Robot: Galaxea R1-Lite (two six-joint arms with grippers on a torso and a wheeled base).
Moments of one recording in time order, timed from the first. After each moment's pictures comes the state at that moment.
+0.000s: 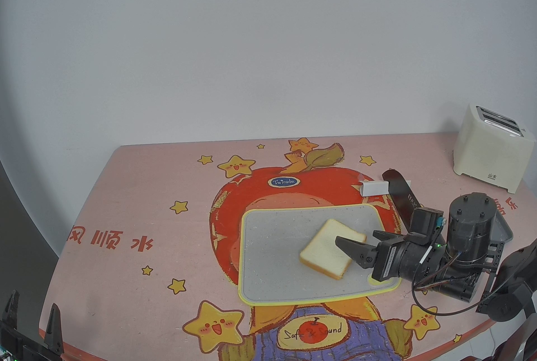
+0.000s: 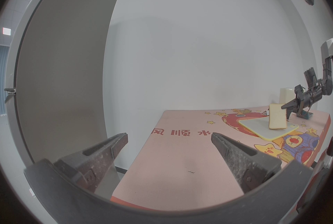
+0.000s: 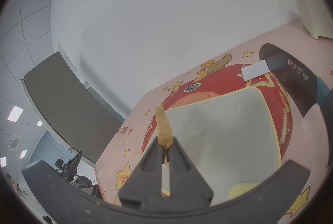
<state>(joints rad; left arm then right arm) 0.00 0.02 -0.02 -0.01 -0.01 0.00 0.71 1.71 -0.35 -0.96 -0.12 0.47</state>
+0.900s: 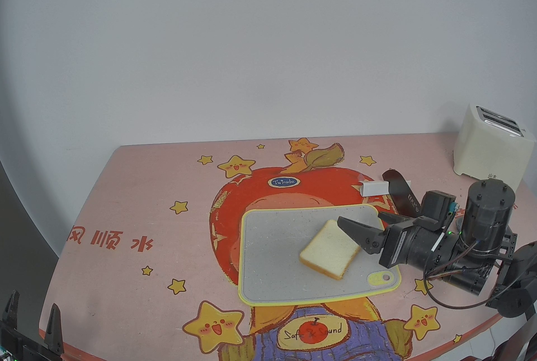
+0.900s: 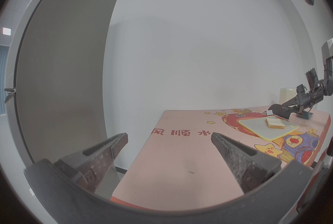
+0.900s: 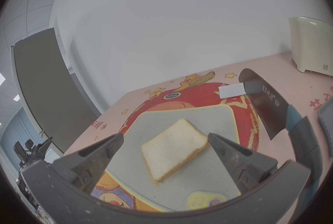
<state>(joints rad) 0.00 0.02 -0.02 -0.01 -0.01 0.00 0.71 1.62 -0.39 -0.96 -0.12 0.44</state>
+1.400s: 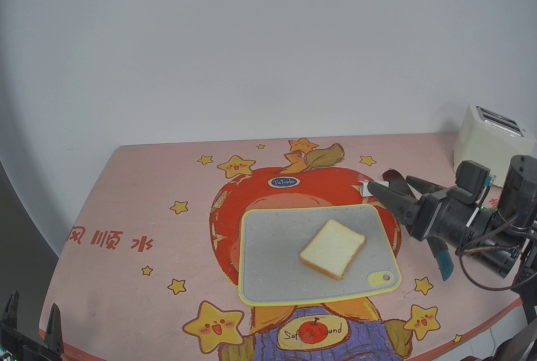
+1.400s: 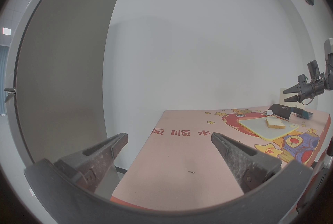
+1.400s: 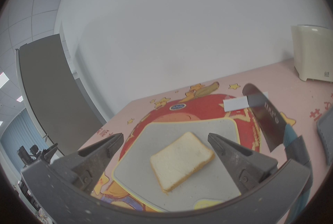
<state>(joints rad) 0.00 0.02 -0.02 -0.01 -0.01 0.00 0.63 1.47 -0.41 -0.91 -0.11 0.33</state>
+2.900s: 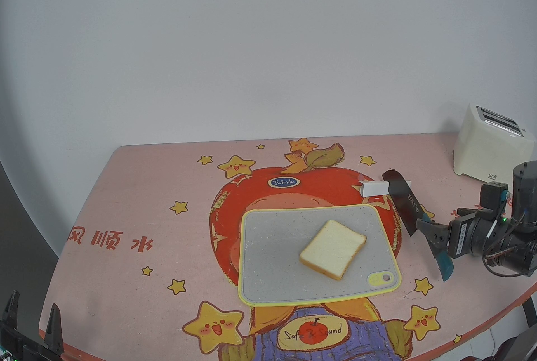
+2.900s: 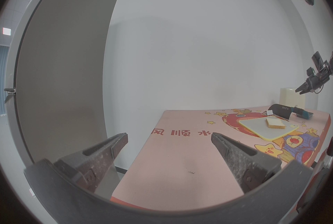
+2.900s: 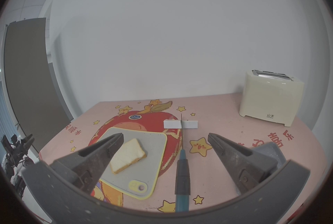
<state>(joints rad) 0.00 0.02 -0.02 -0.01 -0.01 0.00 0.50 1.33 -0.46 -0.32 -0.27 0.23</state>
